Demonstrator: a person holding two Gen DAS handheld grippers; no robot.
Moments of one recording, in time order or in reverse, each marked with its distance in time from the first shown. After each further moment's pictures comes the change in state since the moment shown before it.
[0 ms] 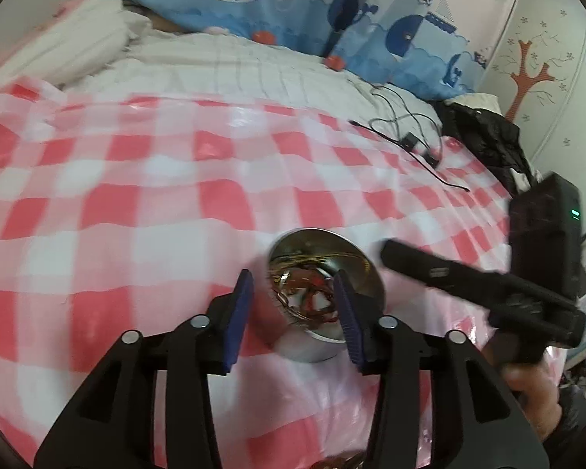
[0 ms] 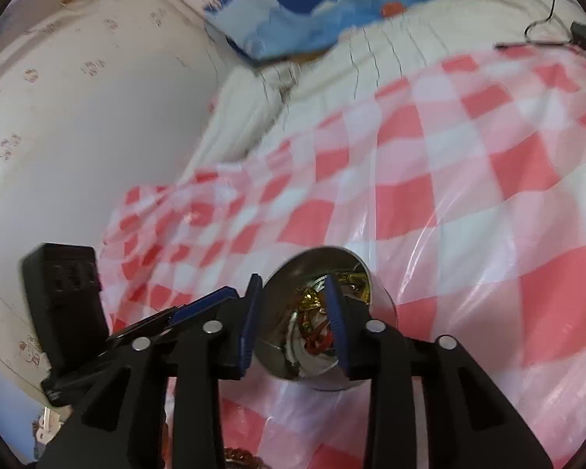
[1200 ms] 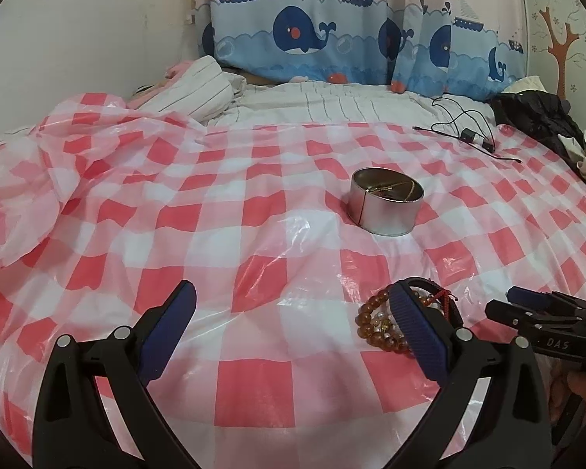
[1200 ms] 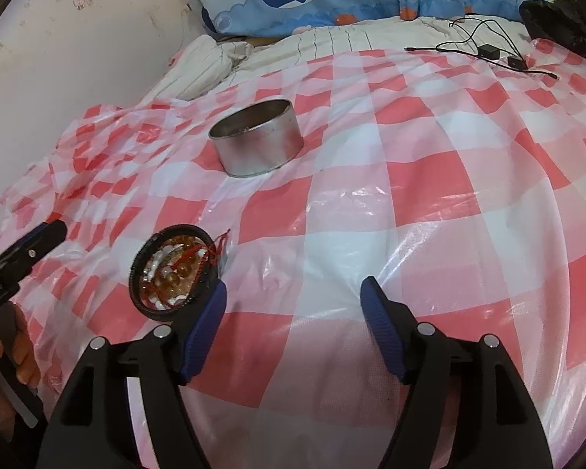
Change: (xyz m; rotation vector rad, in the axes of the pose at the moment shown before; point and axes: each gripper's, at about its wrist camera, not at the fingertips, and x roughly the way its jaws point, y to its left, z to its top) left arm -0.145 -0.026 -0.136 0.094 -0.170 0.419; right arm -0.086 0.020 -0.162 -0.158 0.050 -0.405
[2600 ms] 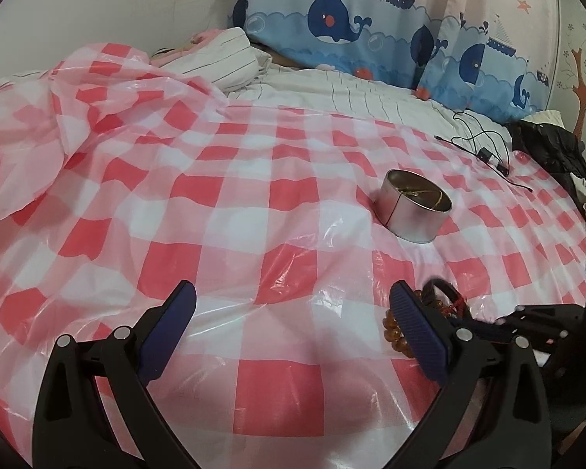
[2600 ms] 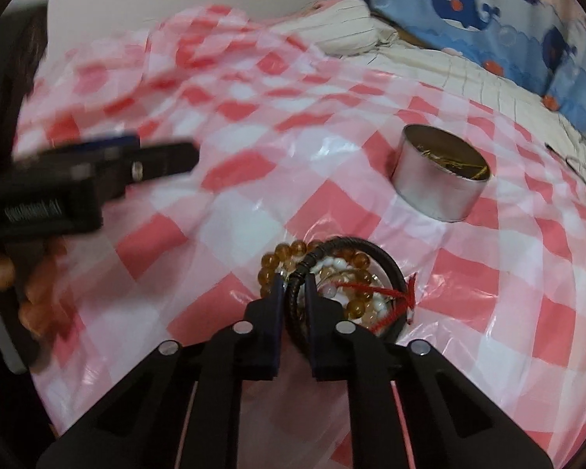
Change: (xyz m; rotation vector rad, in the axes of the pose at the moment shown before) left arm 0.019 0.041 -0.002 -0.159 0.053 -0.025; right arm 0.019 0.113 0.017 -0.418 0.064 0.167
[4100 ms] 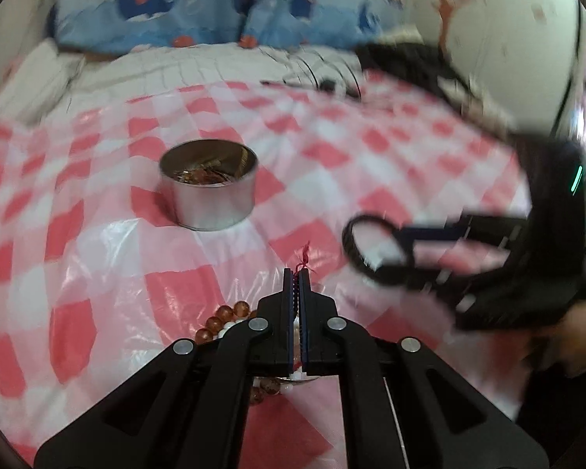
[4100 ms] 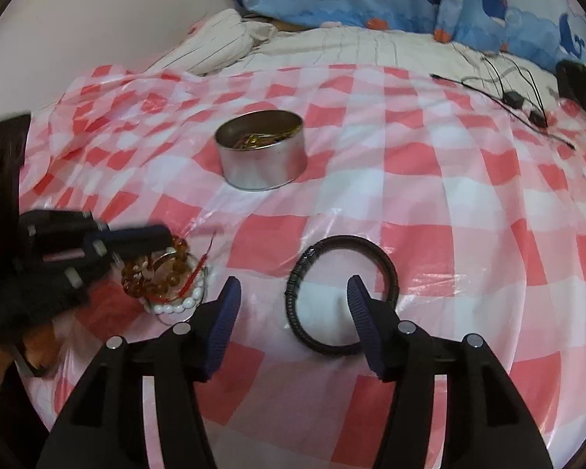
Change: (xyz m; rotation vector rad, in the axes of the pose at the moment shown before) left arm 0.042 -0.107 0.011 0.308 0.142 -0.507; right arm -0.040 -0.099 -0.025 0.205 0.055 -0.236
